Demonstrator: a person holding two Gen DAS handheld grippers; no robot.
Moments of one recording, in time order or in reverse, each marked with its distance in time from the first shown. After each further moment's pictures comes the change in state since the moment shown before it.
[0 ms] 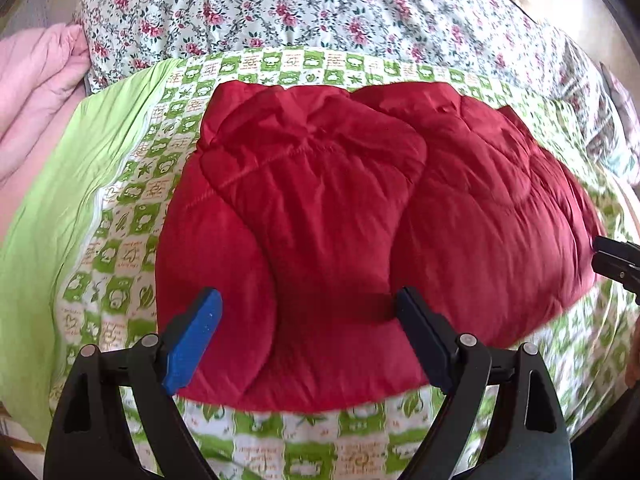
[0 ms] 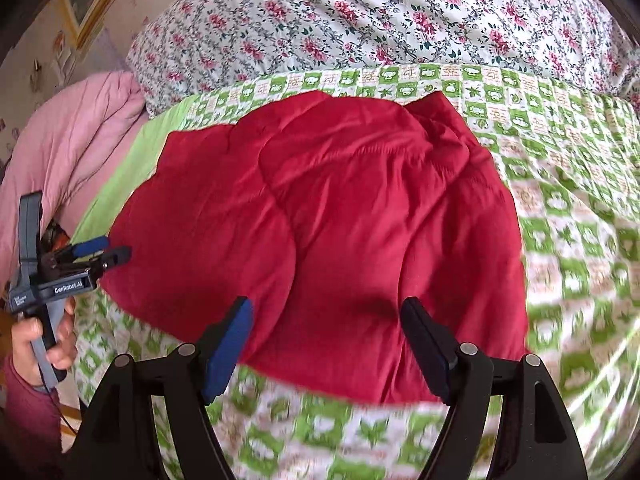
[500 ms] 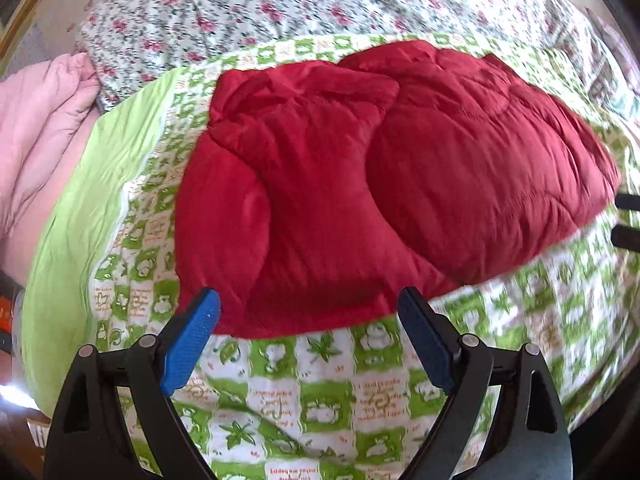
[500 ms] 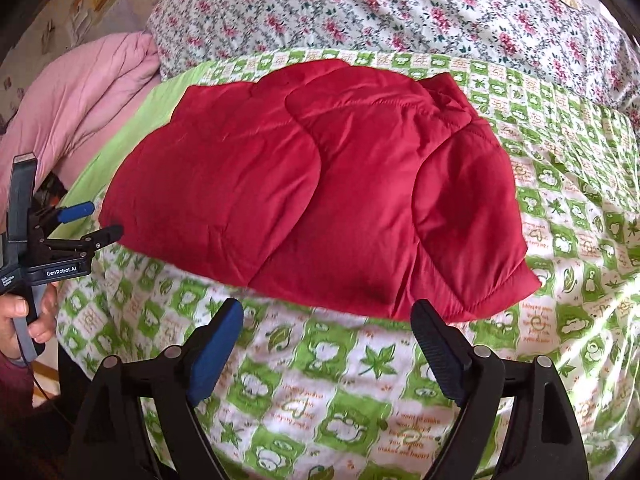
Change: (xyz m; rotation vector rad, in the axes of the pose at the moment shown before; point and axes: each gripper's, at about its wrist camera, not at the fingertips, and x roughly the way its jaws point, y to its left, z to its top) left arm -0.017 -0.022 -0.048 0.134 0.016 0.107; right arm -0.010 0.020 -0.048 -0.105 0.044 -0.047
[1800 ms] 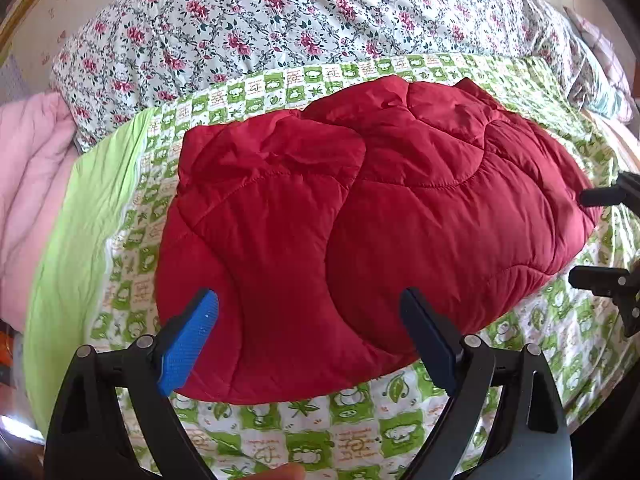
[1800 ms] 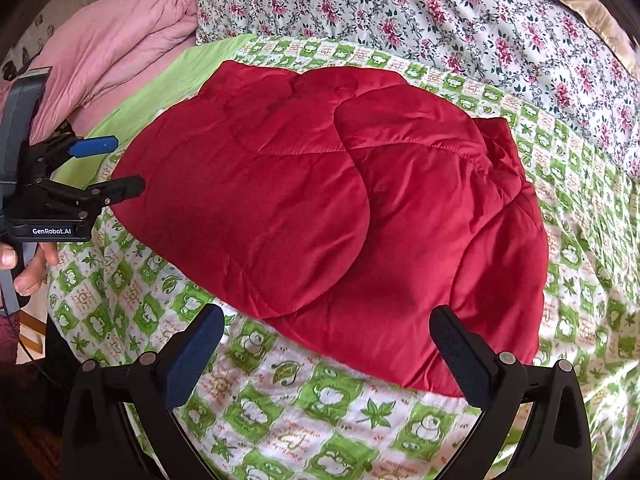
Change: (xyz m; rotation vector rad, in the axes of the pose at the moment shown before) left arm -0.011 -0.012 0.053 0.061 -0.058 -0.041; right arm 0.016 0.028 0.043 -0.196 0.055 0.000
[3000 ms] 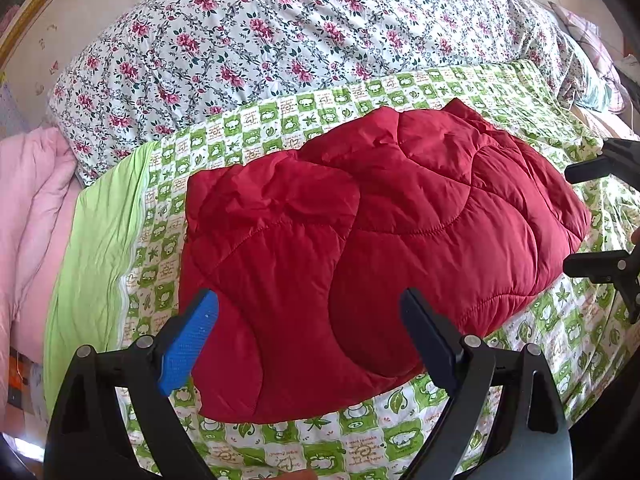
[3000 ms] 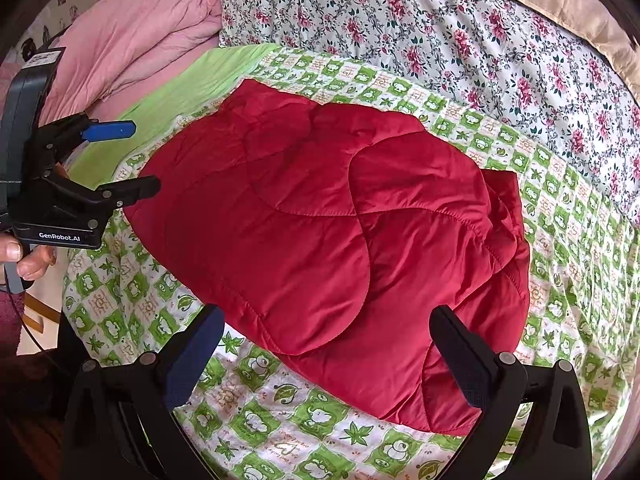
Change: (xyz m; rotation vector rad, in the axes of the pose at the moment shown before) left arm -0.023 0.000 0.032 0.055 -0.038 0.000; right arm -0.026 -0.001 0.041 -0.105 -0.006 0.029
